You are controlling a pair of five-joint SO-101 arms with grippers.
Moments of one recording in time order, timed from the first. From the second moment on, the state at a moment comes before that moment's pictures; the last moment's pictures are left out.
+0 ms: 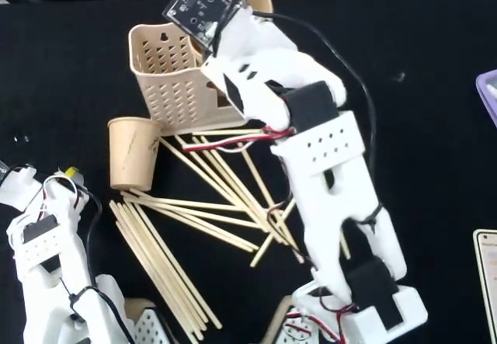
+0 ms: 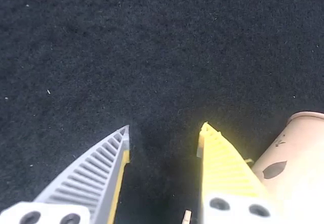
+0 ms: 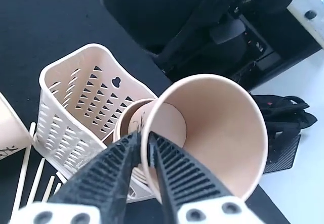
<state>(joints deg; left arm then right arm) -36.9 -46.3 76.4 25.5 23.7 -24.9 -10.3 -11.1 58.4 34.9</state>
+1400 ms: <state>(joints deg) -36.9 -46.3 75.4 25.5 22.8 -9.9 -46.5 22.5 82.8 27.6</state>
